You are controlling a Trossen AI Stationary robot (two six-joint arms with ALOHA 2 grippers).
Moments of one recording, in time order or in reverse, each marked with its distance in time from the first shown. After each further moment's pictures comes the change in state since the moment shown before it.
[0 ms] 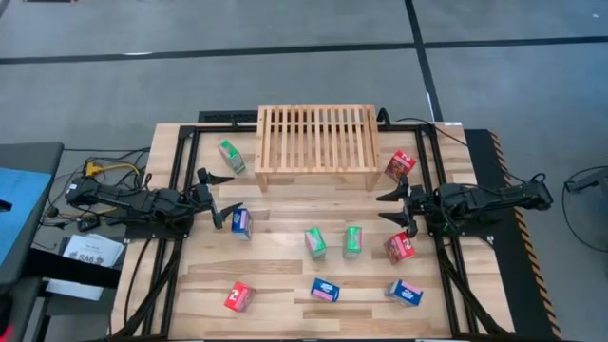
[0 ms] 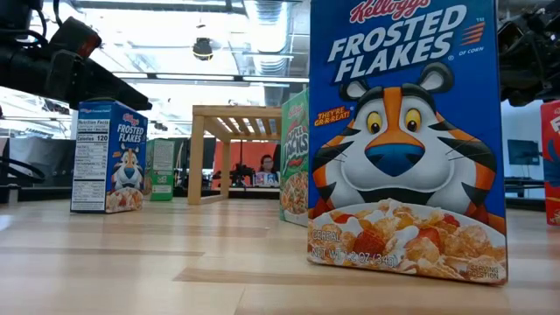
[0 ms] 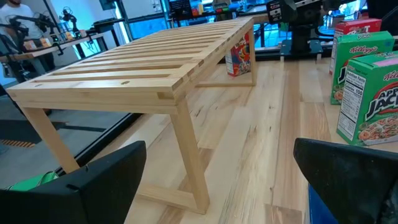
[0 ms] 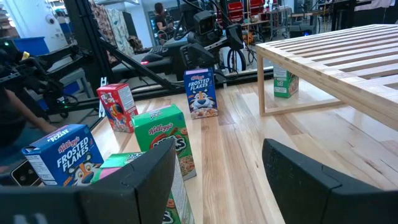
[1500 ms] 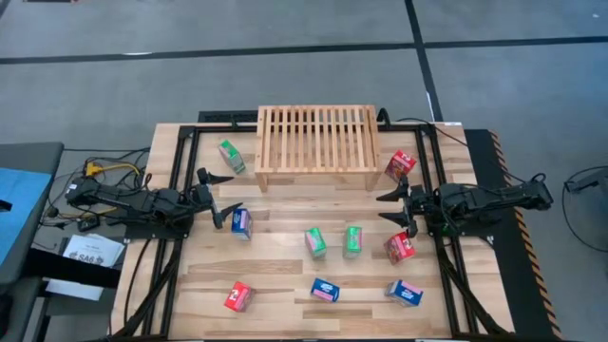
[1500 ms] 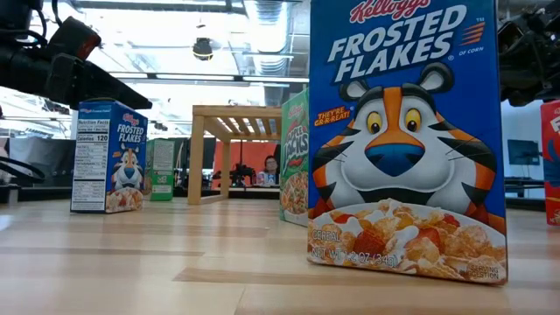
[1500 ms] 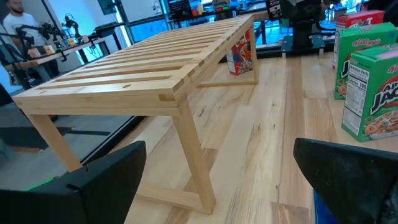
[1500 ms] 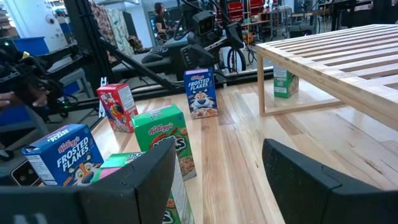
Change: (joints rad) left arm 0.000 0.000 0.000 0.000 -0.006 0.047; right arm 0.000 0.000 0.000 0.000 0.000 0.000
